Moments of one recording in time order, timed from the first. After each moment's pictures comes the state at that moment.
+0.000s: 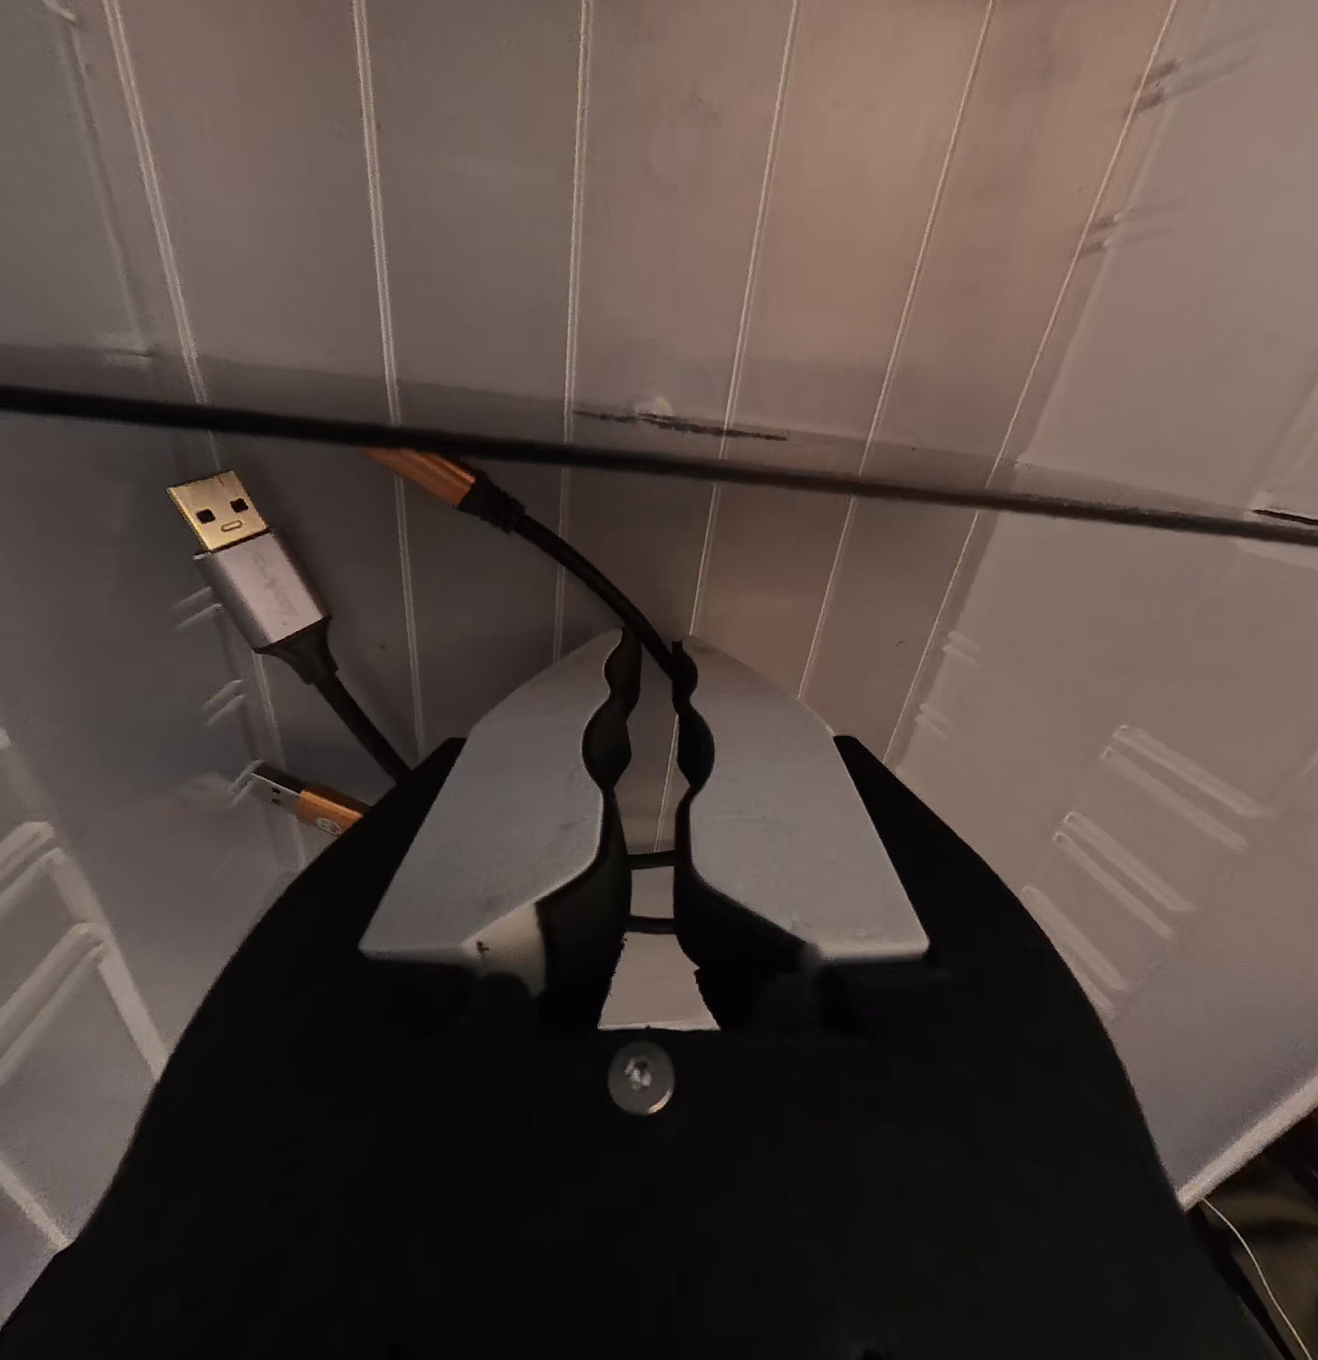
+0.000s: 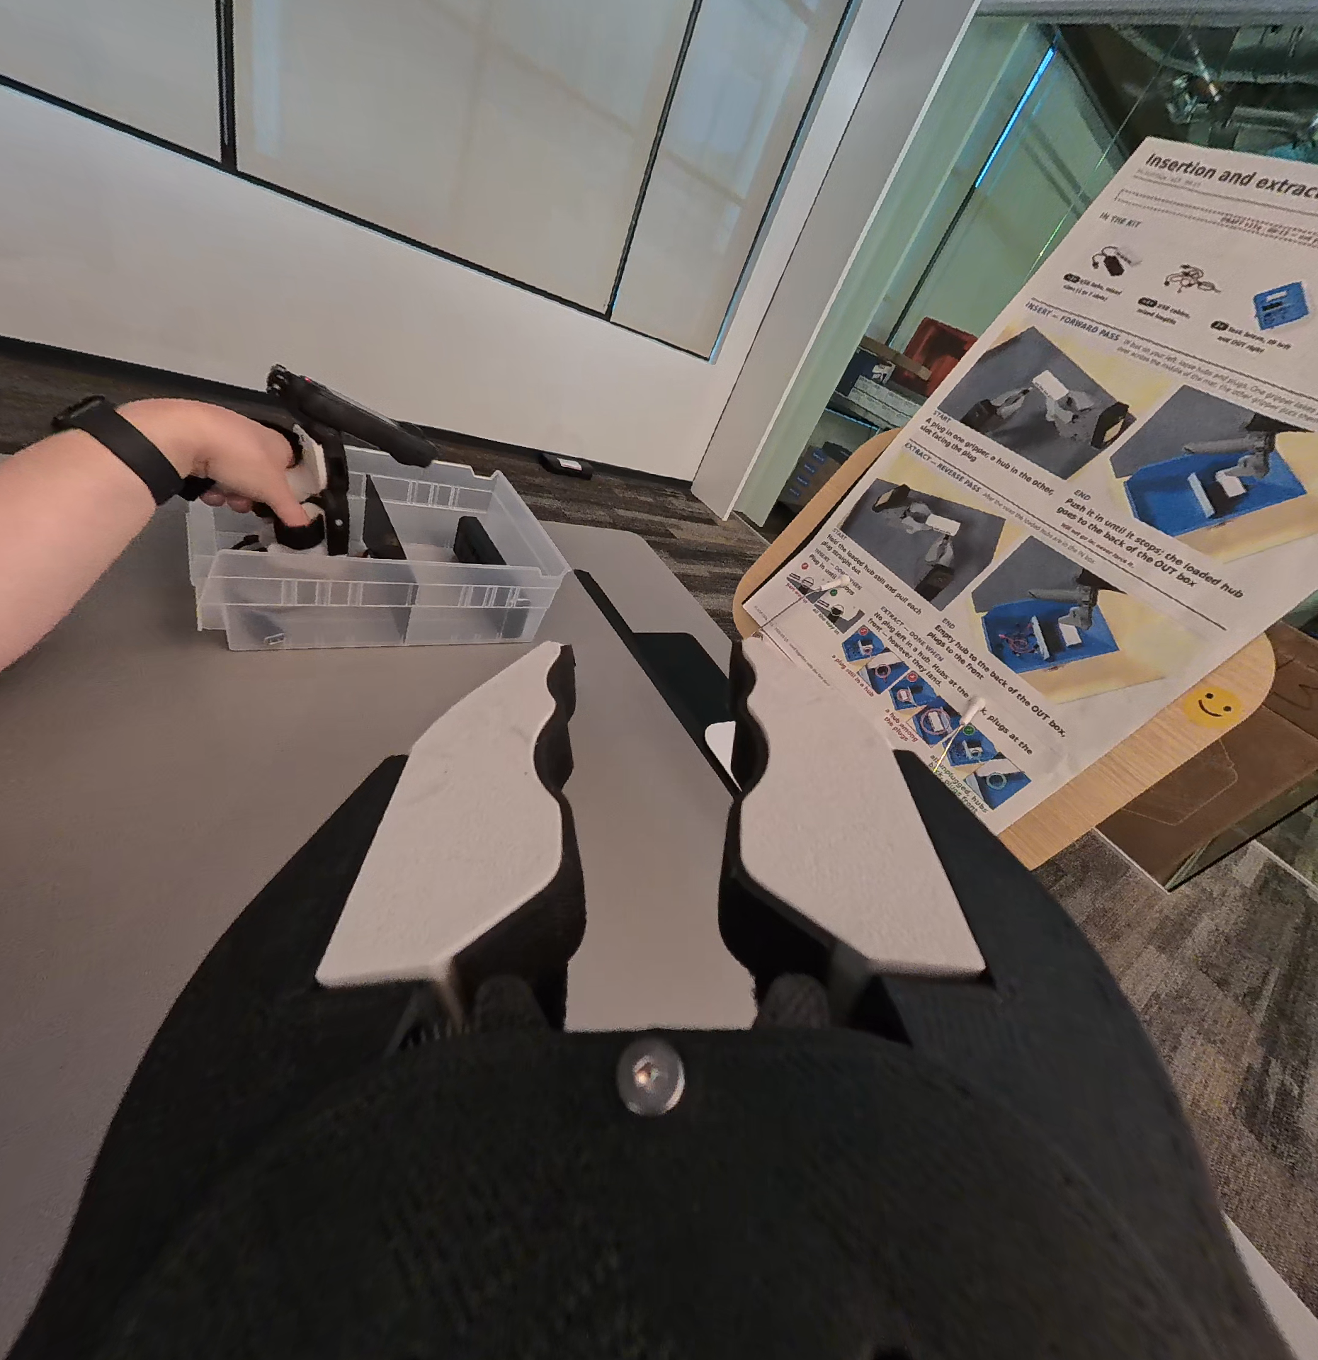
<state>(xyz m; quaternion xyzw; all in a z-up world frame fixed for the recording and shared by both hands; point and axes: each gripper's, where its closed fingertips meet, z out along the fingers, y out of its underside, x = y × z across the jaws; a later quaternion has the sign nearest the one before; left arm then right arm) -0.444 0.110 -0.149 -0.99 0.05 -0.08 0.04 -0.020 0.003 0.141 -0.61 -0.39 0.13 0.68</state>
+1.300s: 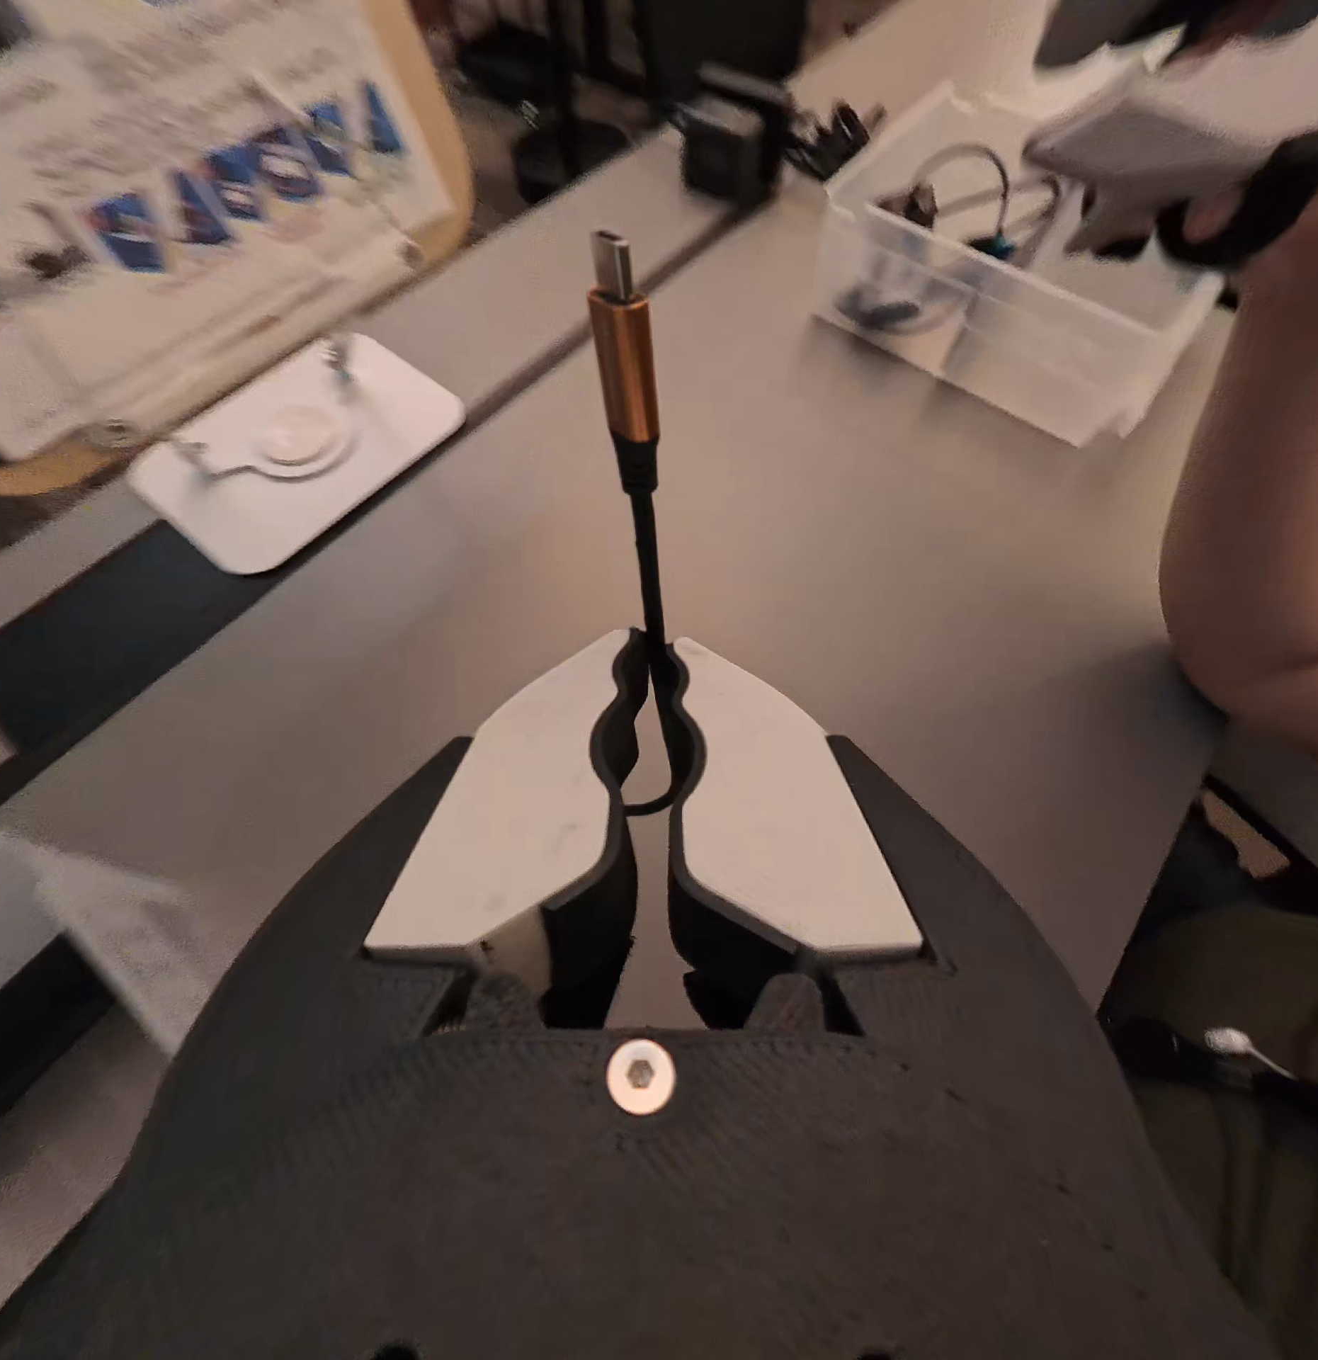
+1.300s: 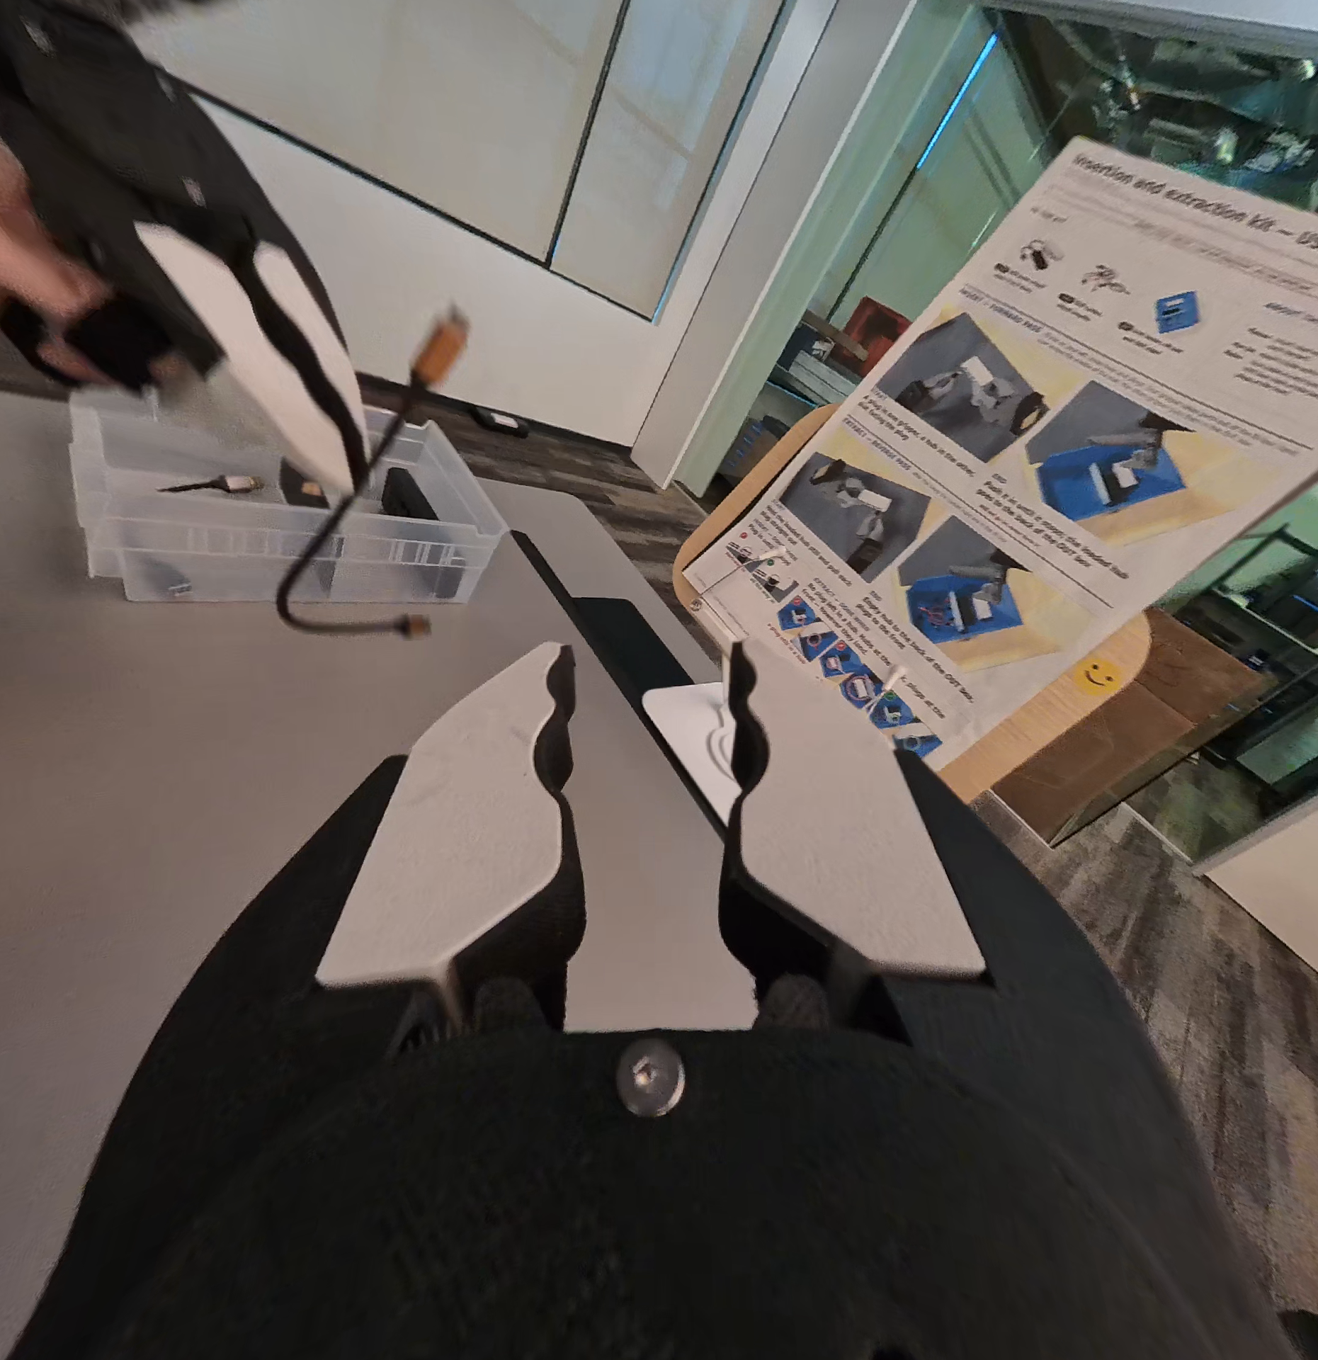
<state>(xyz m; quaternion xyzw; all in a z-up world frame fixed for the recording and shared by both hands) -0.150 0.025 0.072 -0.74 0.48 -0.25 0.39 -0.001 0.005 0.139 -0.61 -0.39 0.07 0.68</state>
